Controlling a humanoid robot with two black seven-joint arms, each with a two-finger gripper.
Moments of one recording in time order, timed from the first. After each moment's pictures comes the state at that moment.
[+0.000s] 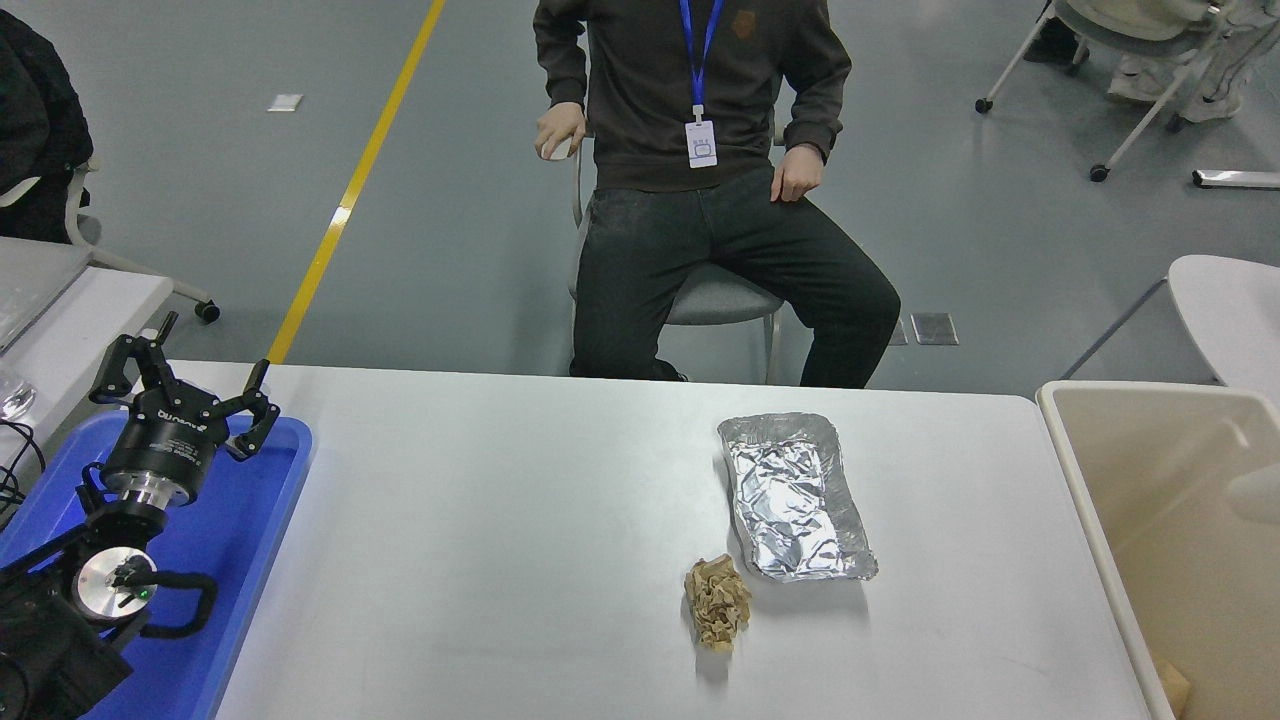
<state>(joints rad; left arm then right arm) -0.55 0.46 -0.60 -0.39 -0.23 -0.70 -0.59 0.65 -0.49 -0.12 -0.04 -0.48 0.10 0.18</state>
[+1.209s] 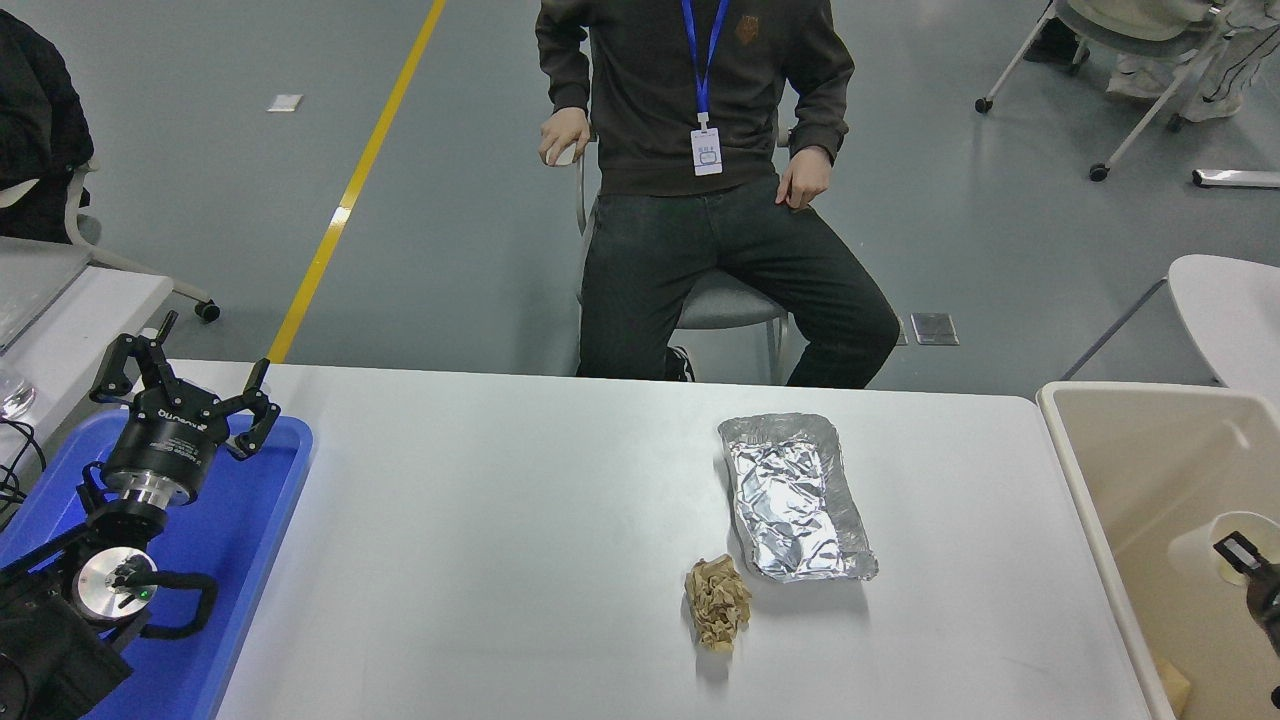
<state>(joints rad) -0.55 0.46 -0.60 -0.39 -0.23 -0.70 -0.59 0.59 -0.38 -0.12 -0.05 -0.47 0.00 0.12</state>
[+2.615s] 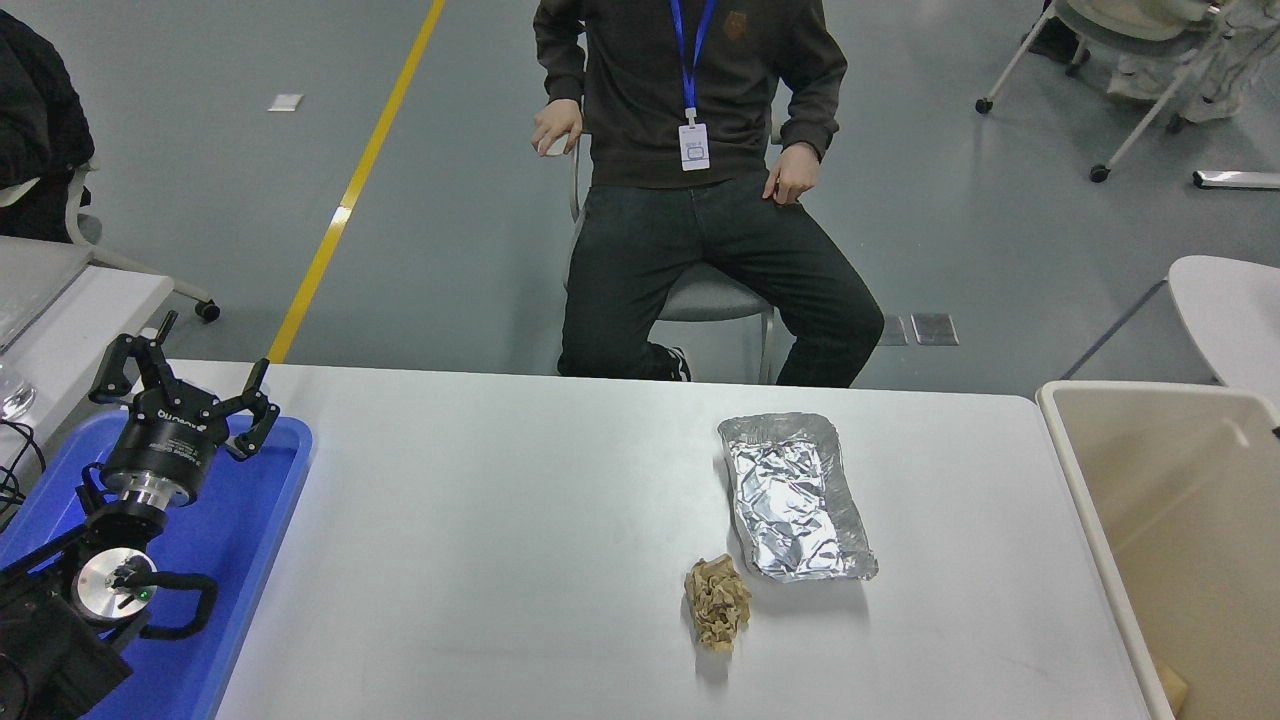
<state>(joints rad) -0.55 0.46 -0.60 -0.39 -0.23 -0.70 -0.59 0.79 -0.54 -0.08 0.04 -0.37 -0.08 0.13</state>
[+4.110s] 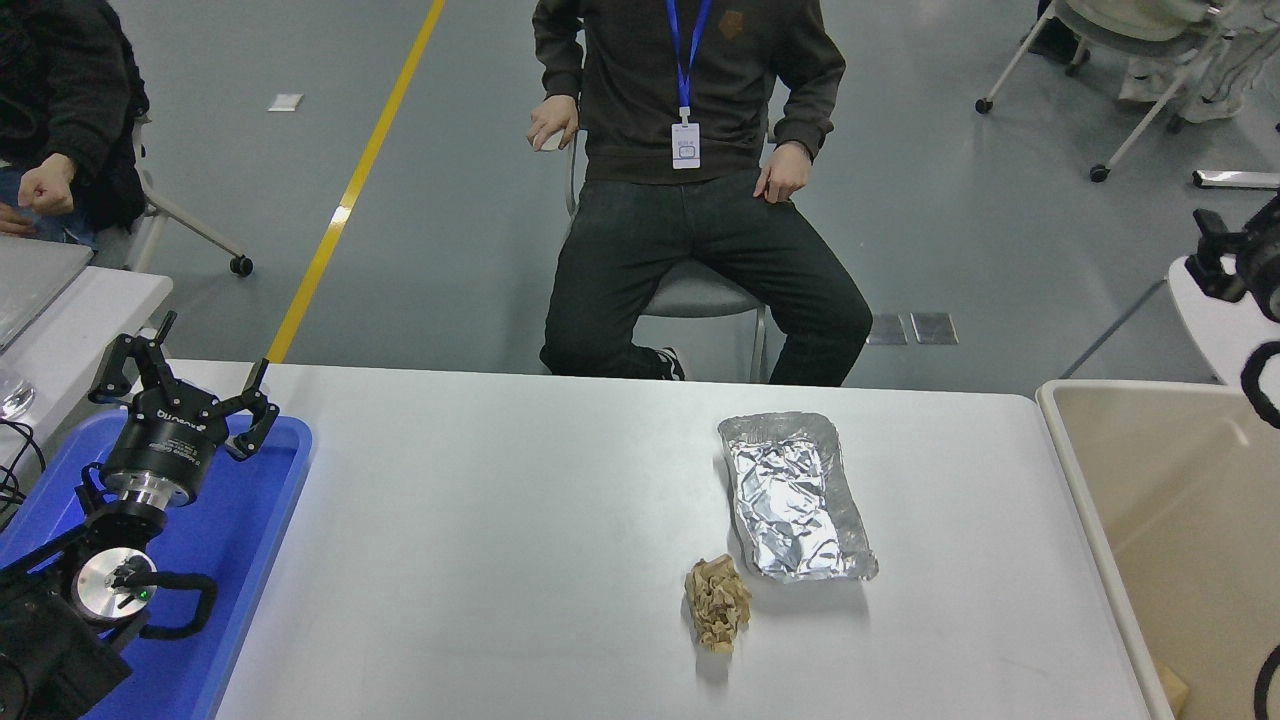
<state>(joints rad) -0.55 0.46 -0.60 -0.39 -0.23 -0.70 -0.59 0.78 -0.57 0.91 0.70 -0.21 -0.02 0.28</state>
